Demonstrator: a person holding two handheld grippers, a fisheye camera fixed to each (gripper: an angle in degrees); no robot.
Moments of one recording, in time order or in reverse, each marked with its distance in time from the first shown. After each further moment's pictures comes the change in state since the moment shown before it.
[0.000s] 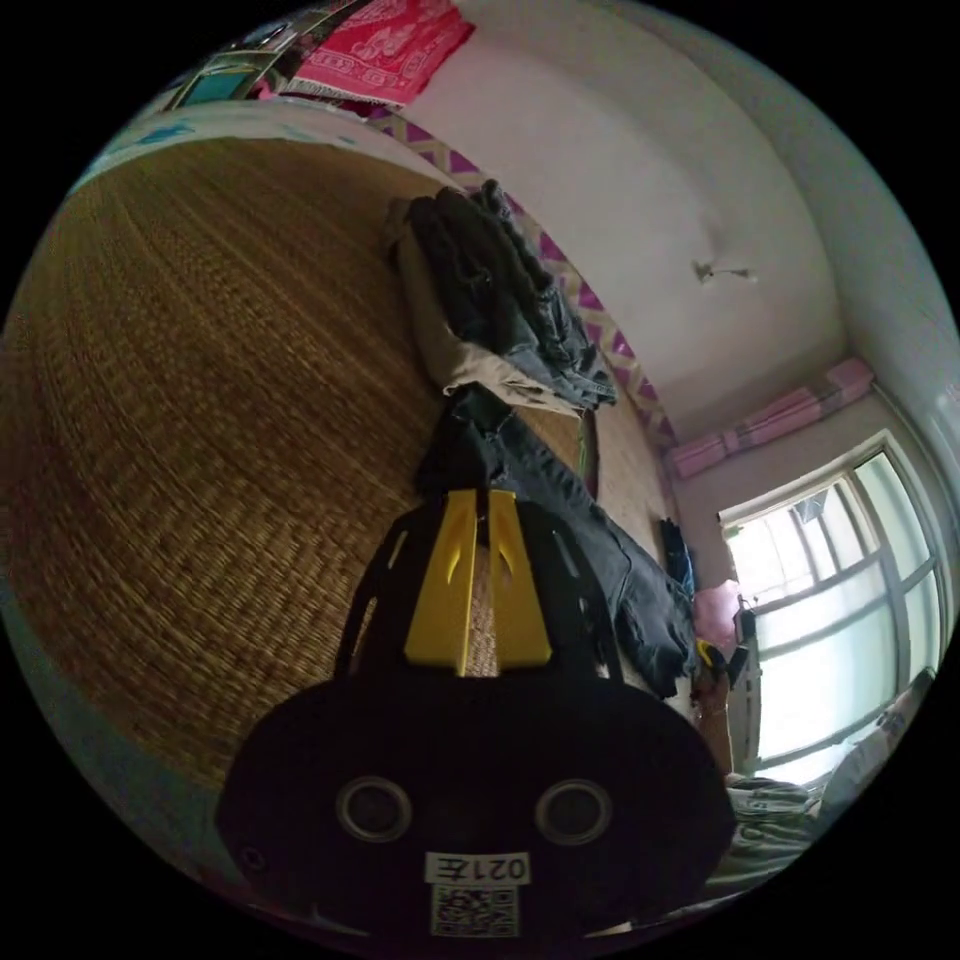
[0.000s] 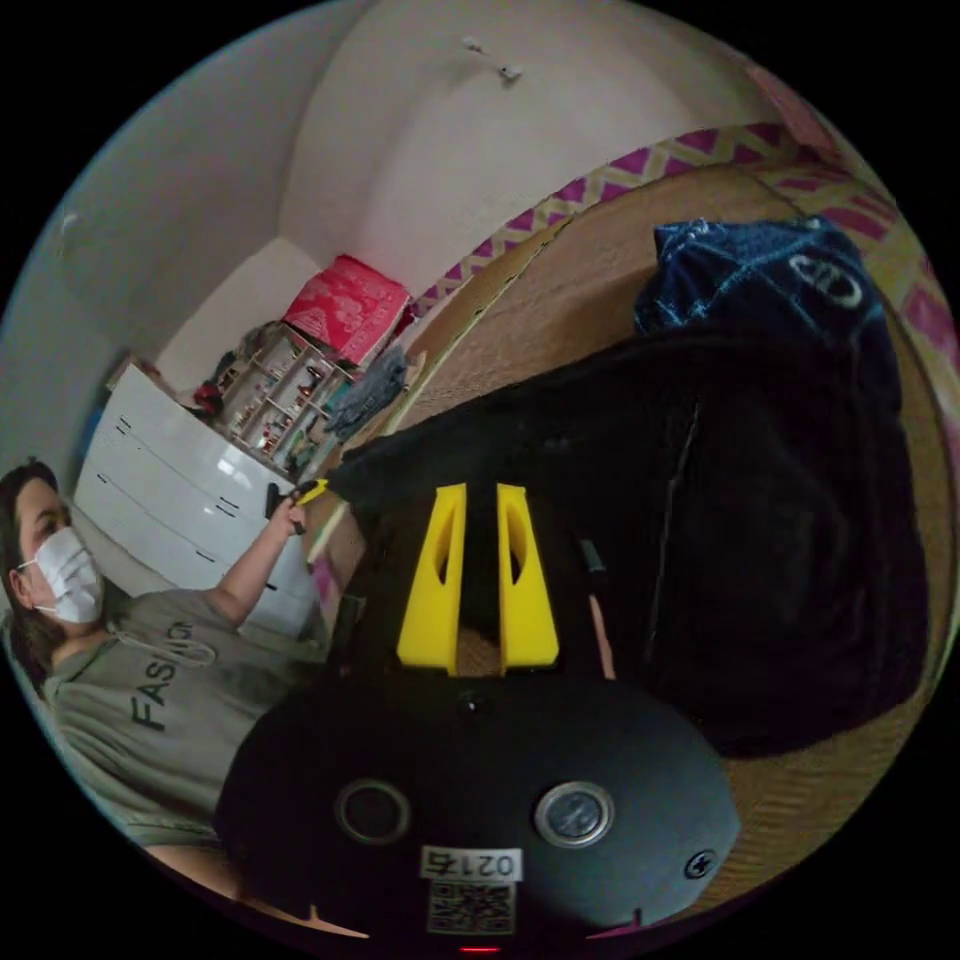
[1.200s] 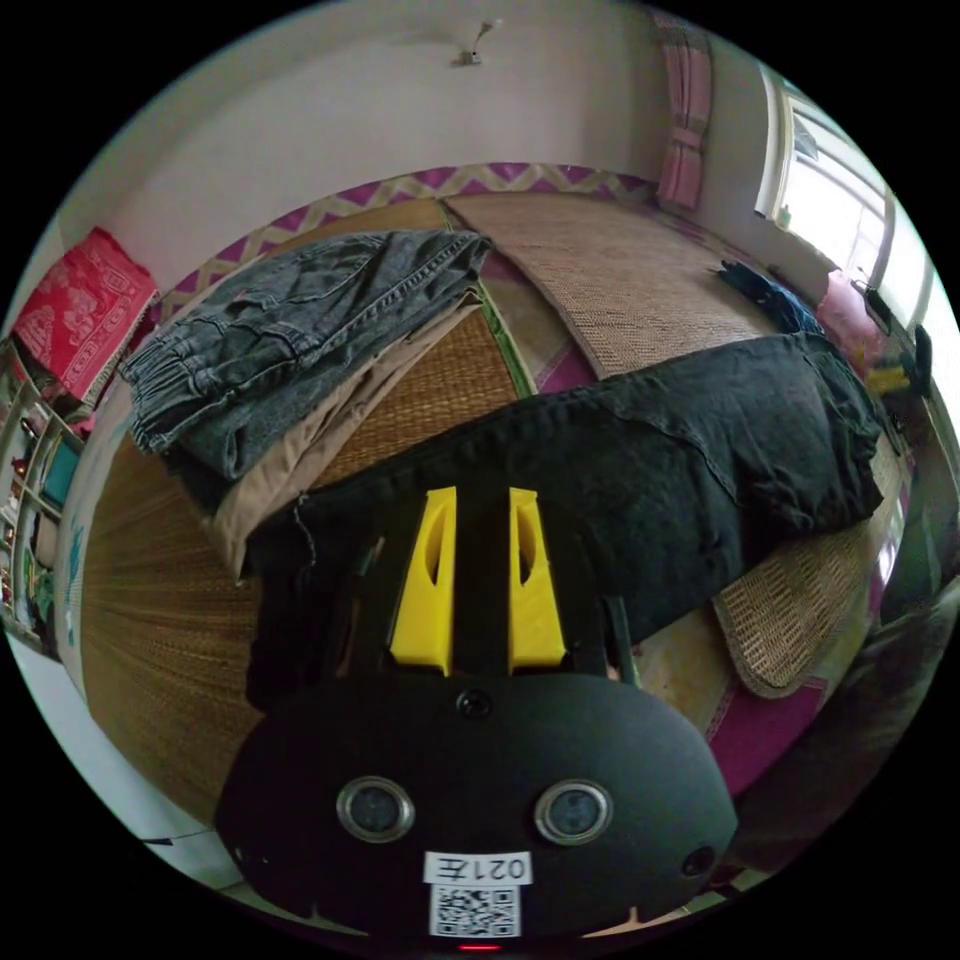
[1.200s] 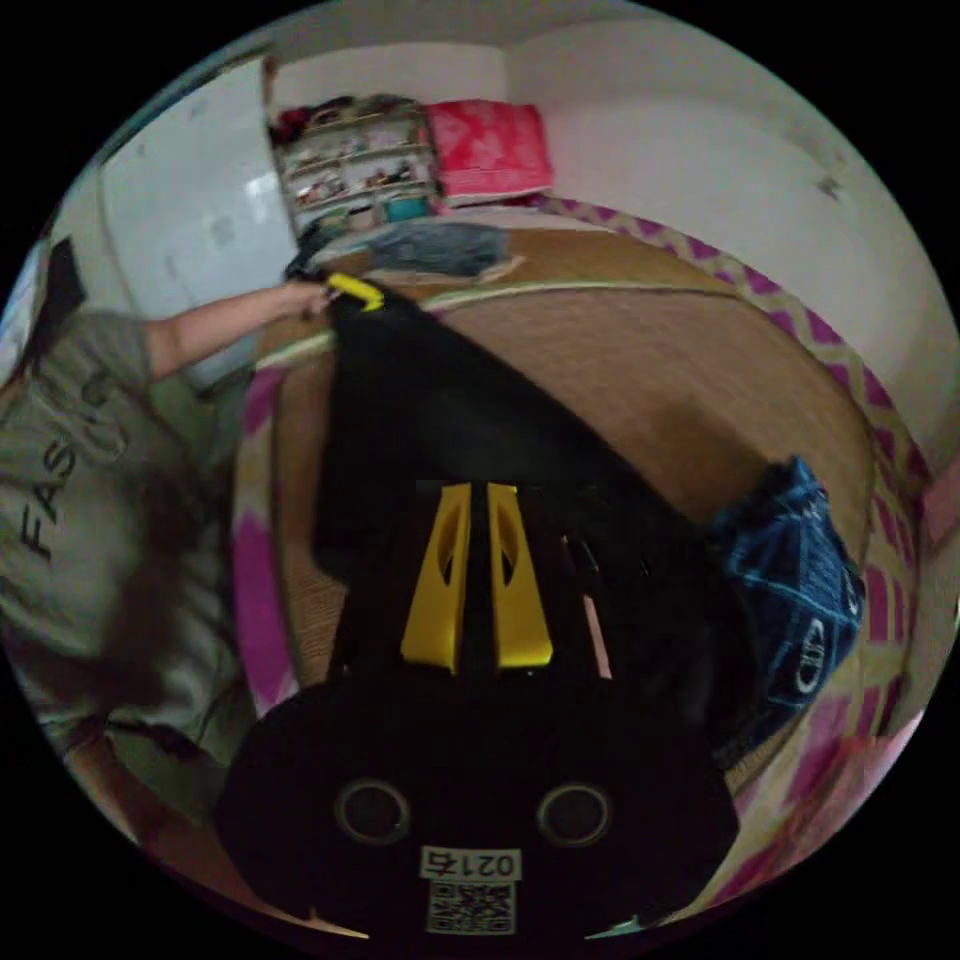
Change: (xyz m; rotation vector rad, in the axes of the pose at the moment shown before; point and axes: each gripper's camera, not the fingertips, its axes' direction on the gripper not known) left arm 0.069 0.127 0.253 -0.255 -0.427 0.817; right arm -0.237 -0.055 0.142 -0.350 0.250 -0.732
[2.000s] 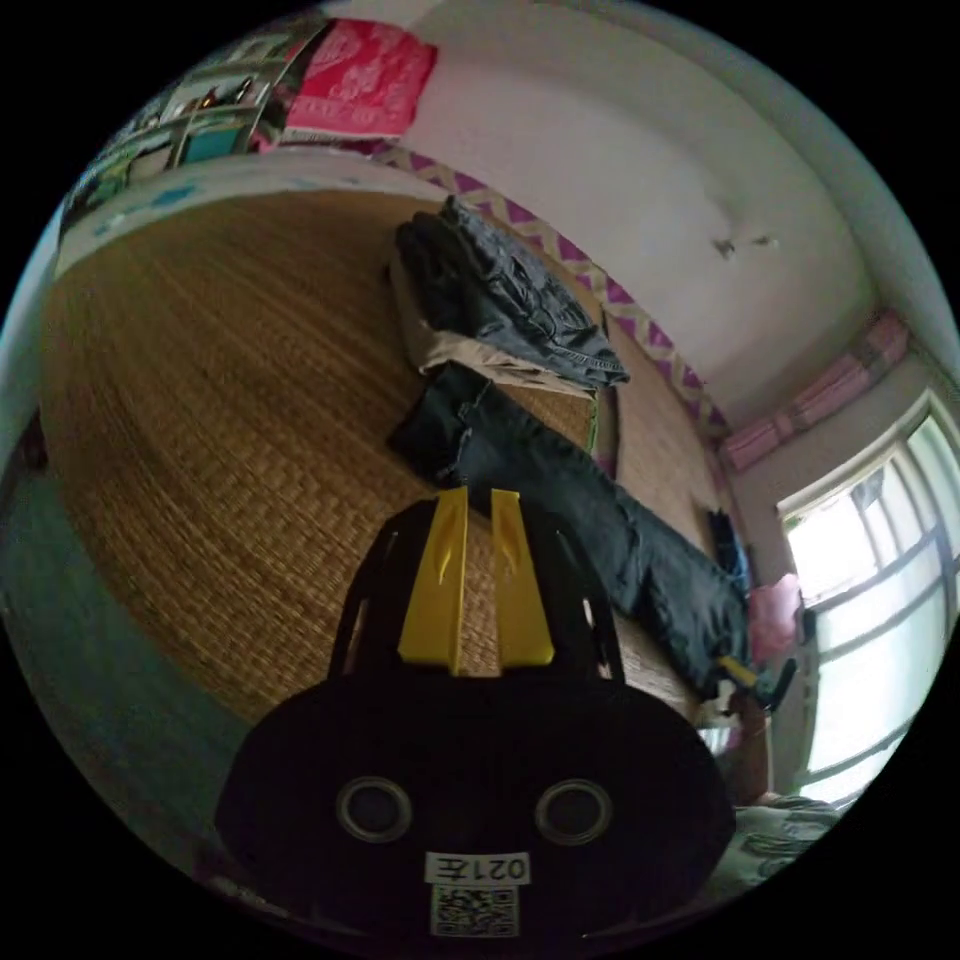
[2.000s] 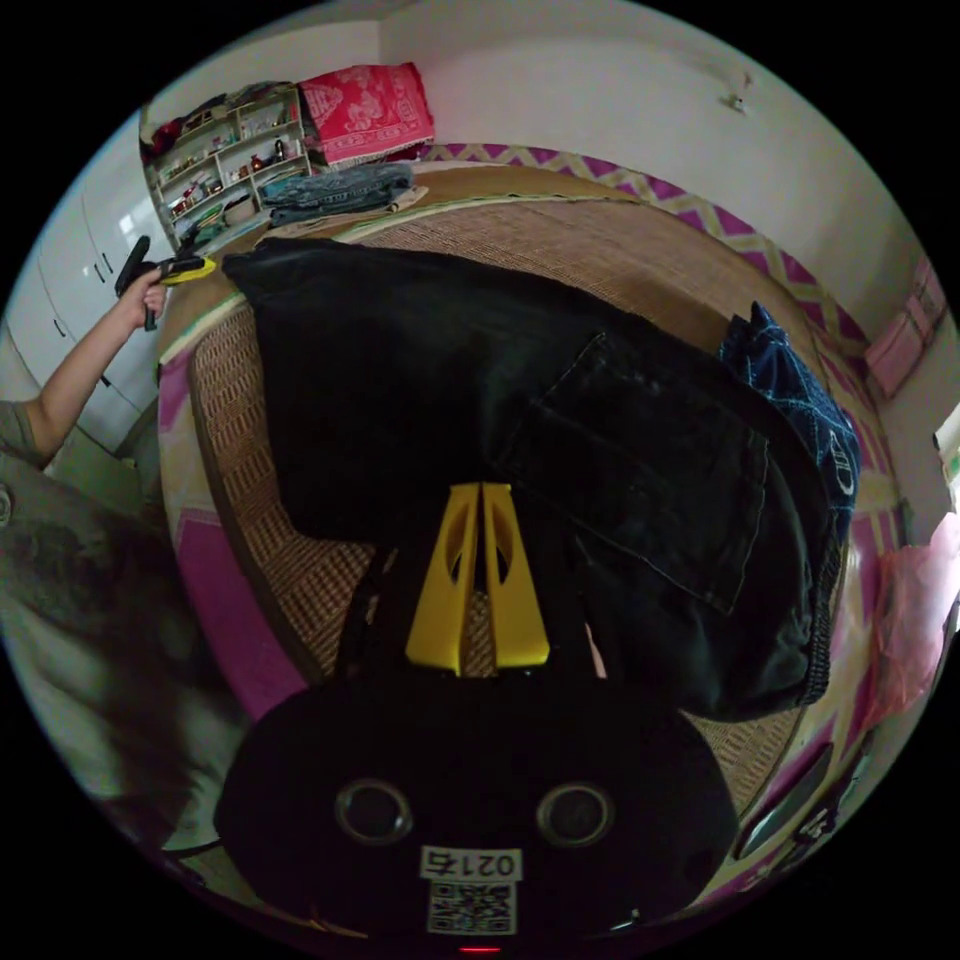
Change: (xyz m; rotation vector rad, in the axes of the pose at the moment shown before) left arm -0.186 0.245 -0.081 0.203 0.228 -0.815; right arm -0.064 0.098 0.016 -0.102 0.199 0.321
